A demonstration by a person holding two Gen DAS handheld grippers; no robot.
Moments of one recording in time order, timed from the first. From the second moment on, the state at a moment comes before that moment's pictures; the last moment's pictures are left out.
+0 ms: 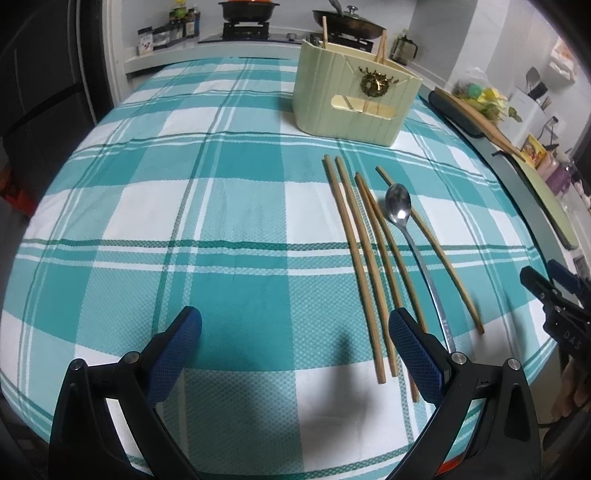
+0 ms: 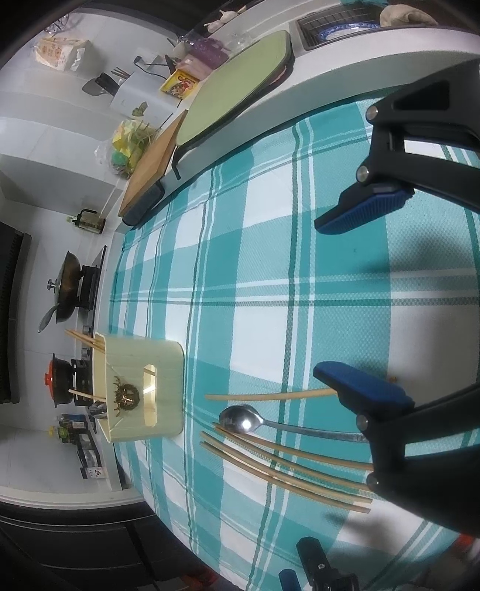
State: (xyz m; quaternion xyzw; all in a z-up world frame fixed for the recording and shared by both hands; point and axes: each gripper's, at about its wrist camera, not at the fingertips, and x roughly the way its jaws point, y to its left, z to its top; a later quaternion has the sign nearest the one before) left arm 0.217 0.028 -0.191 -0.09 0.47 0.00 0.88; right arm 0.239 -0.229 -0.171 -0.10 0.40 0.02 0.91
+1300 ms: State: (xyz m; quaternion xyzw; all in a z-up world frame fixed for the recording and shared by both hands) left arm 0.306 0.004 -0.224 -0.02 0.47 0.03 0.88; right arm 0.302 -0.163 -0.224 -0.13 0.43 0.21 0.87
